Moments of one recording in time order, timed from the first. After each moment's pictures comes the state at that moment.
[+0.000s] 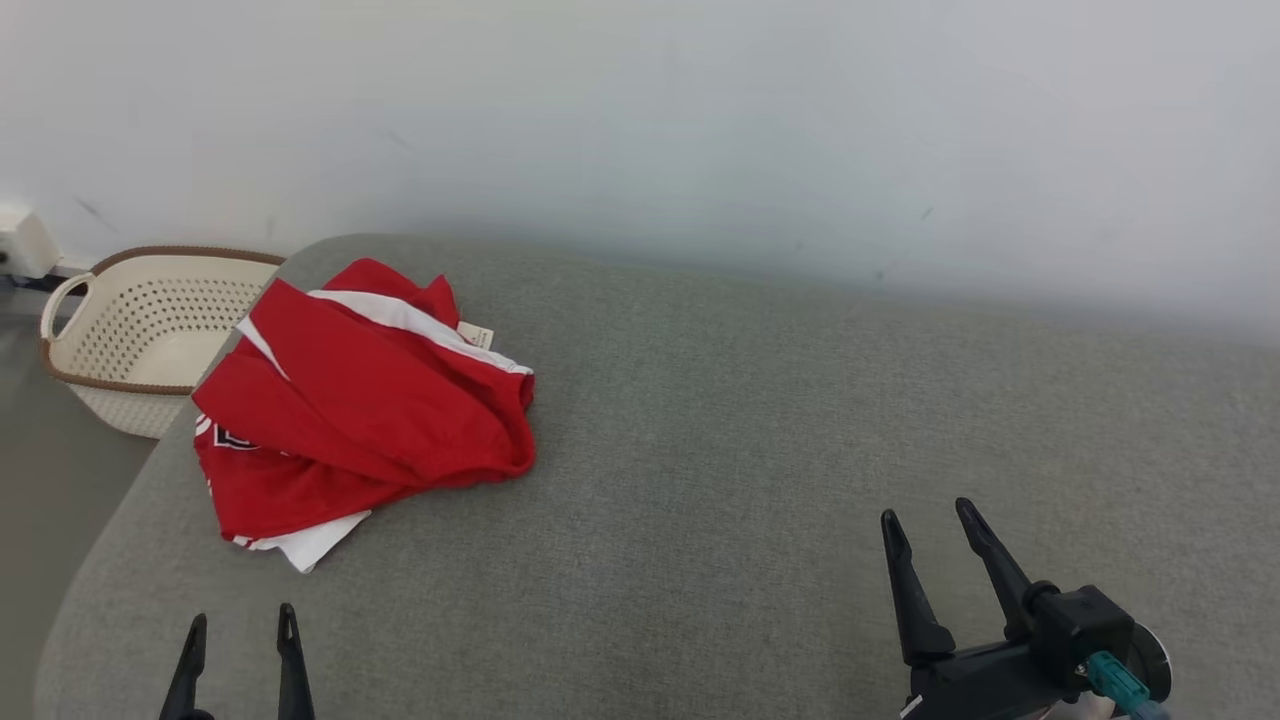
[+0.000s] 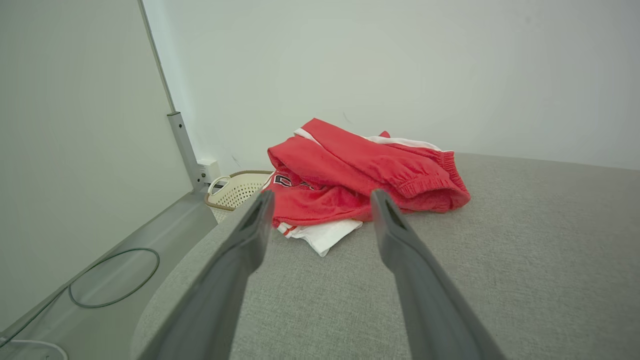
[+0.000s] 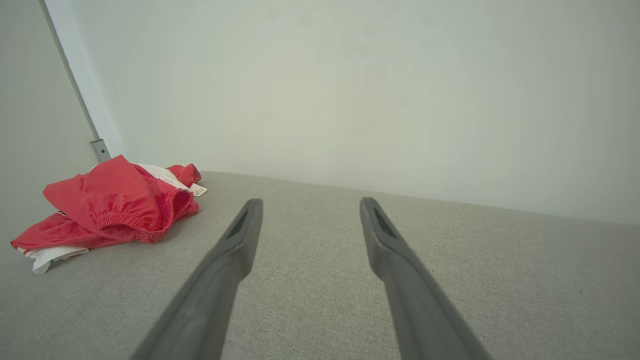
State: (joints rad) left arm -0.01 0.11 0.02 0.06 -0.06 0.18 -0.26; right arm -0.08 -0.10 0.25 0.12 0.11 0.13 -0.22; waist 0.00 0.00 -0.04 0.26
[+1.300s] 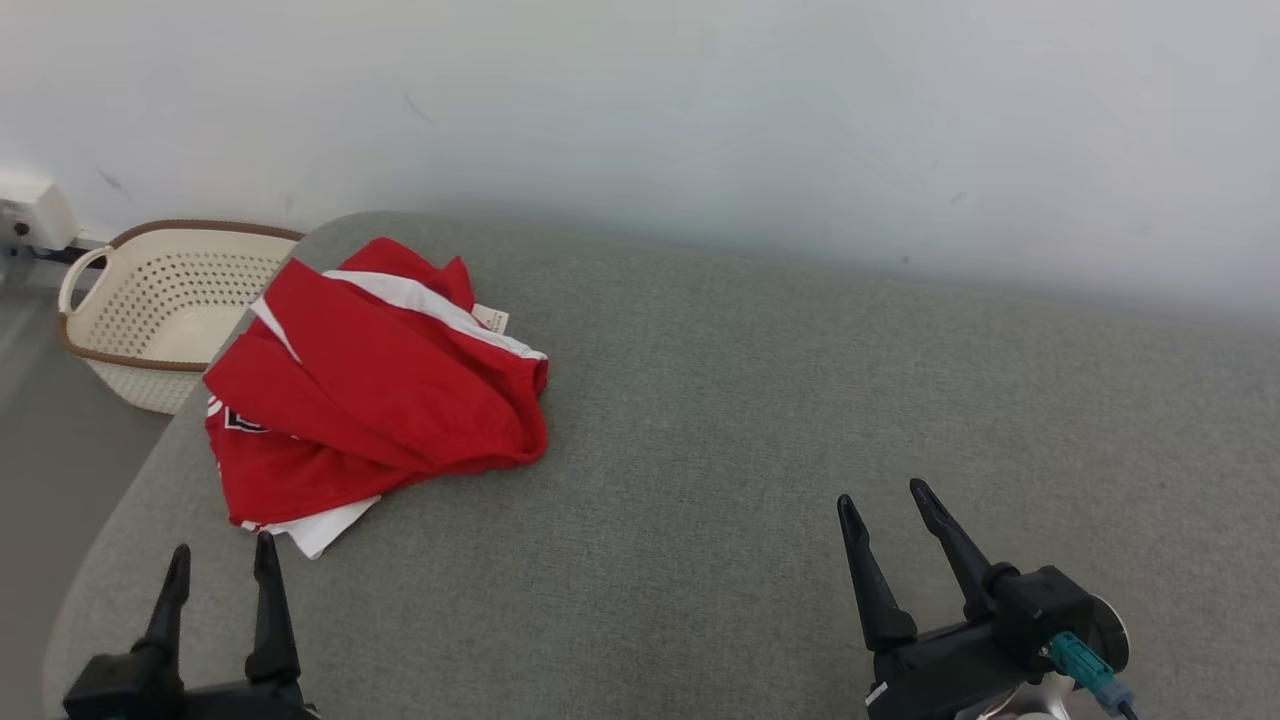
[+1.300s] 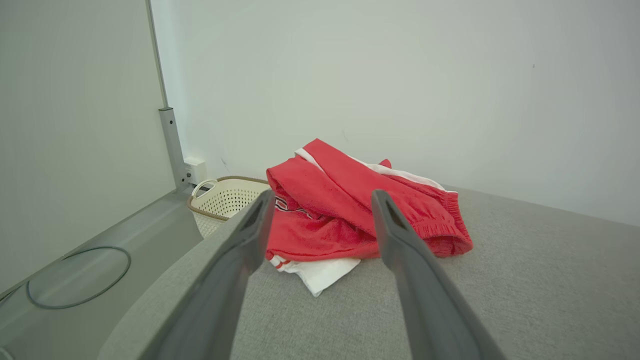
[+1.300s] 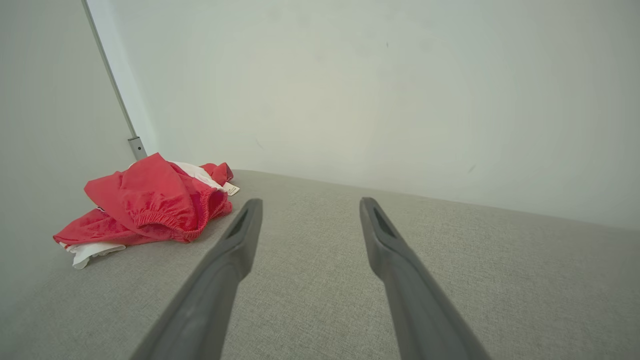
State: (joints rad) left arm -0.13 0.13 0.04 0.13 -0.19 0.11 -0.26; right arm -0.13 -0.11 0.32 0.15 0.14 0.13 -0.24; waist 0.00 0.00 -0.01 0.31
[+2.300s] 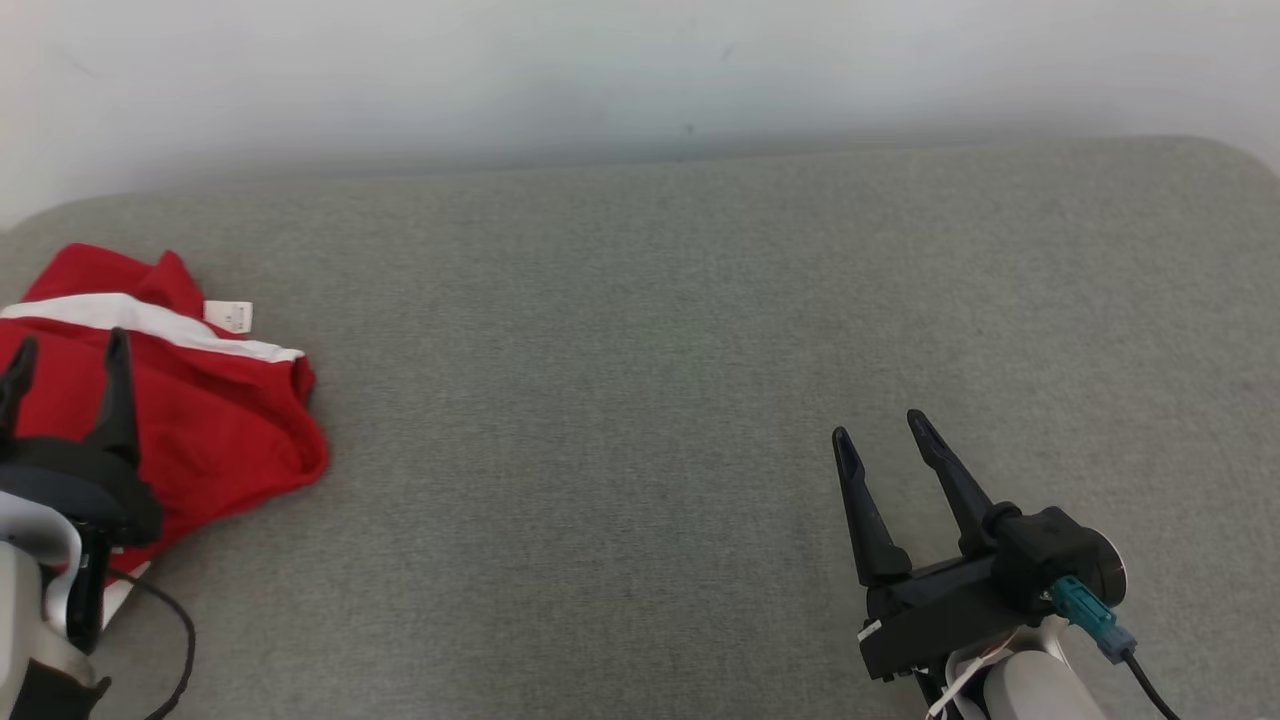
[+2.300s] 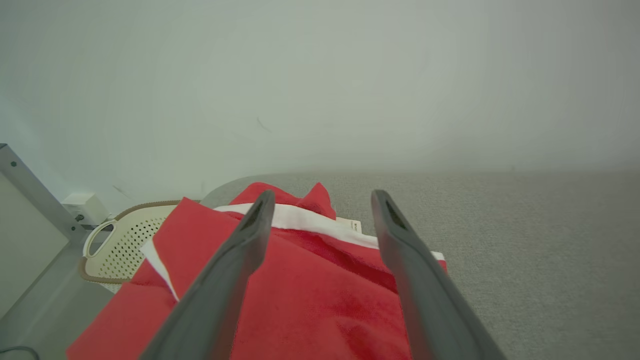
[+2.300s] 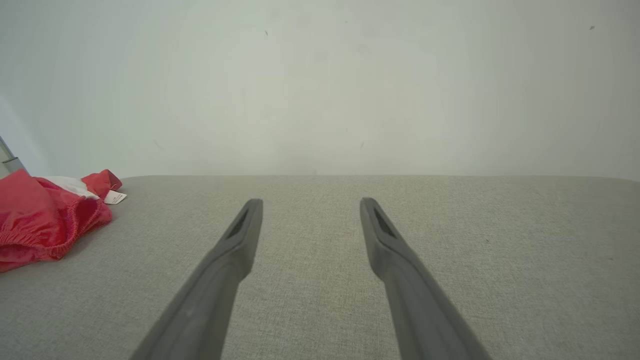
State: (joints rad) left arm -0.67 0.35 0.03 0.59 -0.22 -0.05 -0.12; right arm -0.23 -0.11 0.34 0.15 0.14 0.13 -0.26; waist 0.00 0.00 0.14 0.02
